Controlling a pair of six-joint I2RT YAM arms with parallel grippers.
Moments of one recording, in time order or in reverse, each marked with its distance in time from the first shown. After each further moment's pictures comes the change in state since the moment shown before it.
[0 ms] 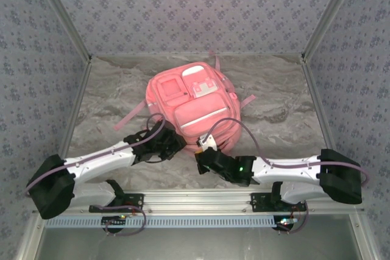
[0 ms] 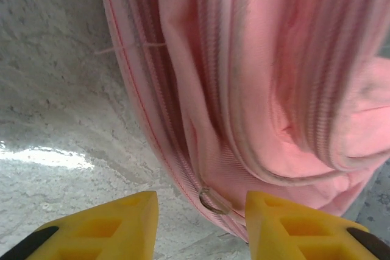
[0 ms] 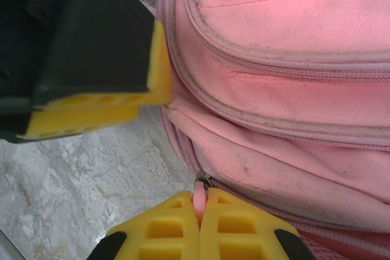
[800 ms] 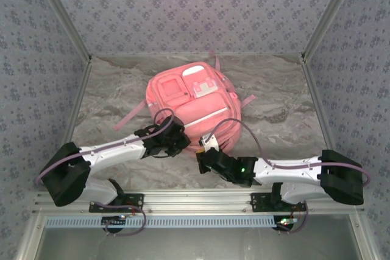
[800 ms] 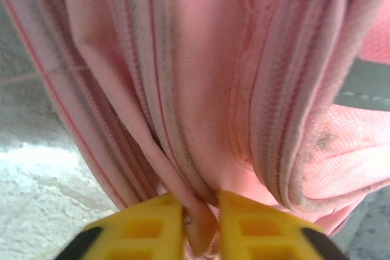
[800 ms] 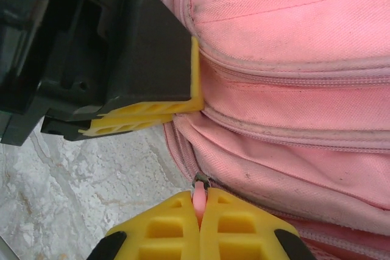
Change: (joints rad) left arm -0.004 0.143 0.091 0.037 -0.002 -0.012; right arm -0.005 -0.013 -0.037 0.051 0.012 0.015
